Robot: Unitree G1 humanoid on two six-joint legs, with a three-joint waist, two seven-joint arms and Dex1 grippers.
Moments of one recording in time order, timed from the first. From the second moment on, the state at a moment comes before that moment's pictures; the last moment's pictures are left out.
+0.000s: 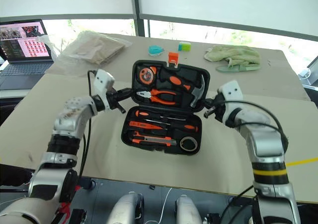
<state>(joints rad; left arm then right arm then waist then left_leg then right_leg) -0.69 0.38 0.02 0.43 -0.15 0.17 -0.80 -0.39 -0.58 -0.07 -0.09 0.22 0.51 0.60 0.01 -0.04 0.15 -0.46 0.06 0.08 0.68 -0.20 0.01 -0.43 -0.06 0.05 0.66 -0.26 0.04</state>
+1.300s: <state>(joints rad) -0.86 0.58 -0.15 0.74 -0.06 -0.02 -1.04 0.39 -0.95 -0.16 -0.64 0.50 0.29 1.00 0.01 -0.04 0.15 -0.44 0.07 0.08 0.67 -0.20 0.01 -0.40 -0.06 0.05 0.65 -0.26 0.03</state>
